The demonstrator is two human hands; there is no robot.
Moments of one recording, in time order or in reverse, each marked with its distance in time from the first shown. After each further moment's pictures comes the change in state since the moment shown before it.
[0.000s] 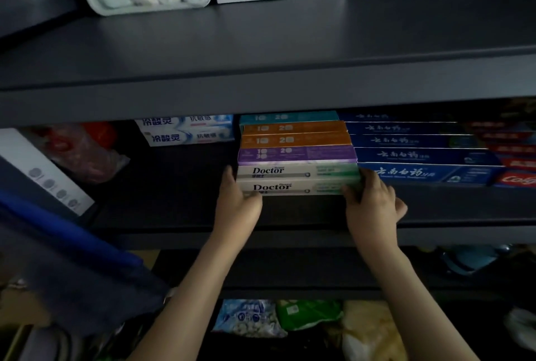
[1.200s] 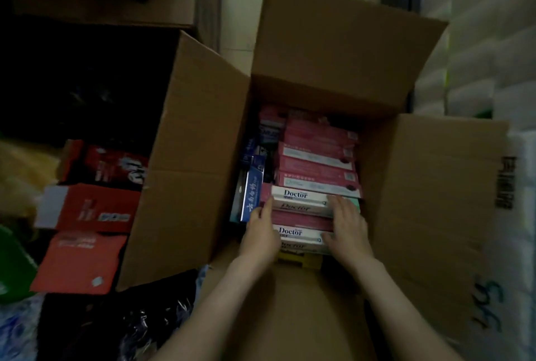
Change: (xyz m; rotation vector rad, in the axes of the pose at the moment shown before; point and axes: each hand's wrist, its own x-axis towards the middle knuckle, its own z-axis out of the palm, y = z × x) left_hand -0.590 -0.382 0.303 1.182 -1.783 0.255; right_hand -0.746 0.437 -0.028 0.063 -0.189 1.474
